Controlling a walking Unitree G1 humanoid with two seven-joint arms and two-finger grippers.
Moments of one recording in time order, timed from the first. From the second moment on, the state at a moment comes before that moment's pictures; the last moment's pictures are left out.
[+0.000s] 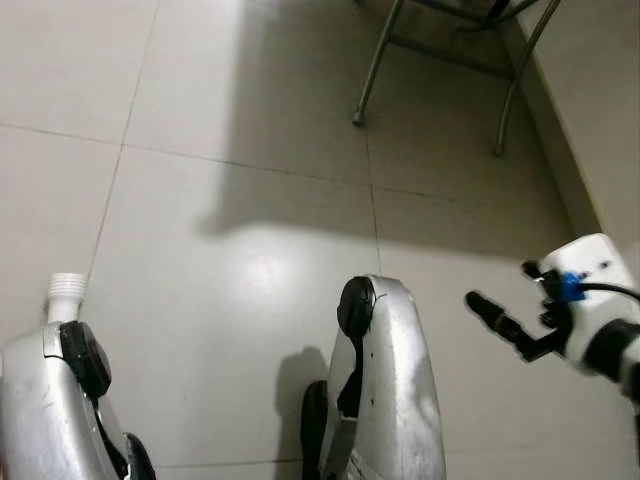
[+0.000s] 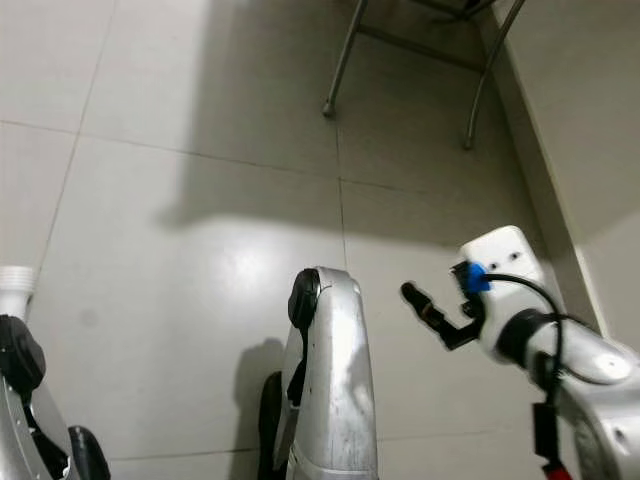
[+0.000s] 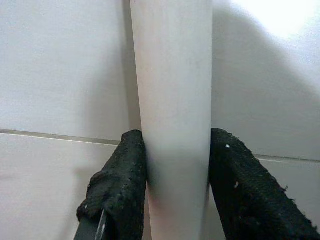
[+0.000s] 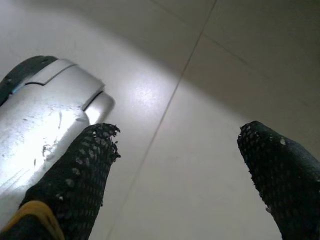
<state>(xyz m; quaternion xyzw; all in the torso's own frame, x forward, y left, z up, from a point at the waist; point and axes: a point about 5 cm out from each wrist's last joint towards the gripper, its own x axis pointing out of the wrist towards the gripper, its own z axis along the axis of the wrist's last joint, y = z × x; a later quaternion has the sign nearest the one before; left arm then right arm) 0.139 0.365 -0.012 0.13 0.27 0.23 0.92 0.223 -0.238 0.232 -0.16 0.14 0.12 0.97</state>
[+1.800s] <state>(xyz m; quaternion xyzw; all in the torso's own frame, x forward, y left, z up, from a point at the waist) 0.256 0.289 0.157 0.25 0.02 -0.07 0.97 0.278 -0.190 0.189 0.07 0.06 0.04 1.00</state>
